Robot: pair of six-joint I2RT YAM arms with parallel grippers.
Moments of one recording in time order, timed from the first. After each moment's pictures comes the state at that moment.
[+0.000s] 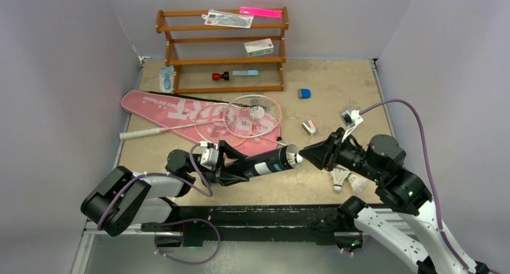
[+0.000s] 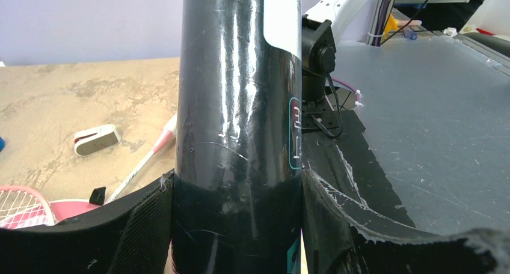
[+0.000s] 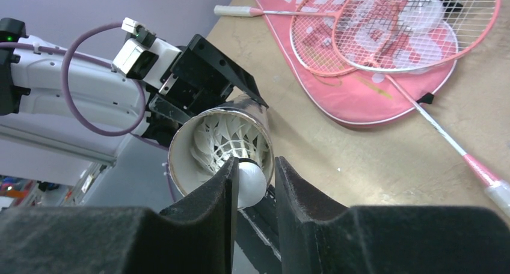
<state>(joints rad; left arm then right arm) -0.55 1.28 0.15 1.49 1.07 -0.27 0.65 0.54 0.95 -0.66 -0.27 0.54</state>
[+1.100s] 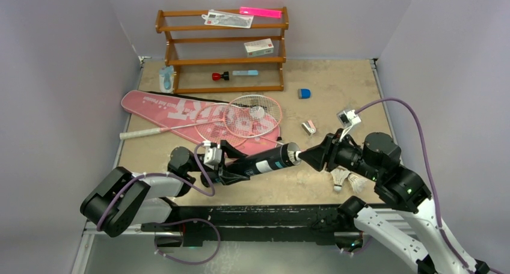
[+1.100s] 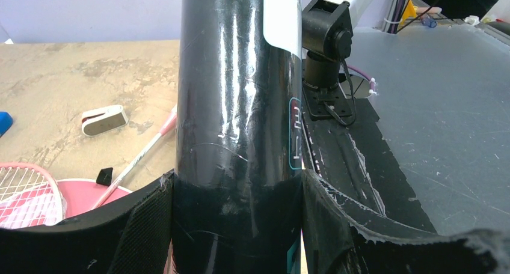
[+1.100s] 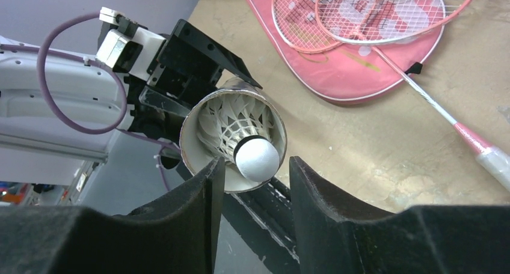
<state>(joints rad) -0.55 1.27 0.15 1.36 1.04 -0.18 0.65 0.57 0.97 -0.73 -0.25 0.55</state>
